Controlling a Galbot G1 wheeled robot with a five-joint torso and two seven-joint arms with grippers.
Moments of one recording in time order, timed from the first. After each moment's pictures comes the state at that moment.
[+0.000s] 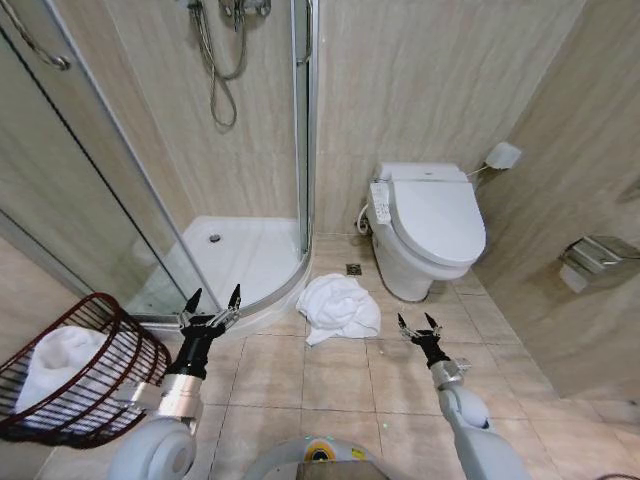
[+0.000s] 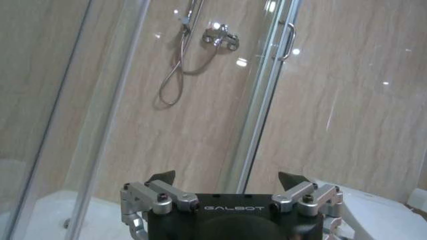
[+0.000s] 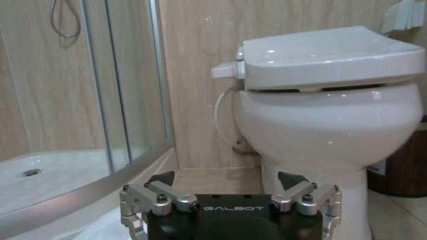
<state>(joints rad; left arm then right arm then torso) 1.72 -1.38 -0.65 -2.40 -0.51 0.00 0.05 -1.35 1.28 0.68 1.48 0.41 0.27 -0.28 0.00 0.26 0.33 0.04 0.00</state>
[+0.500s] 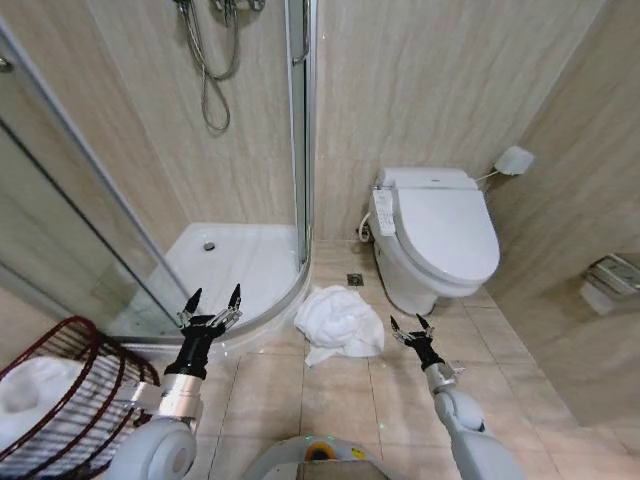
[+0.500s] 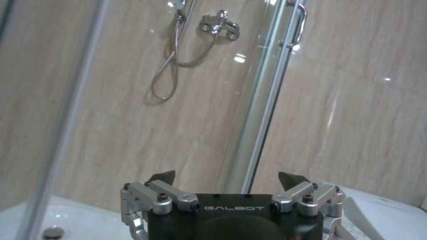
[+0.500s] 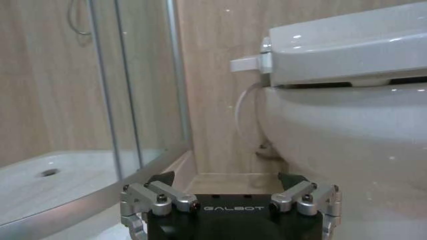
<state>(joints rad) 1.72 -1.38 -0.65 -2.40 -0.51 0.00 0.05 -1.34 1.26 0.66 1.45 0.43 0.30 -0.40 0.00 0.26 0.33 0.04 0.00</state>
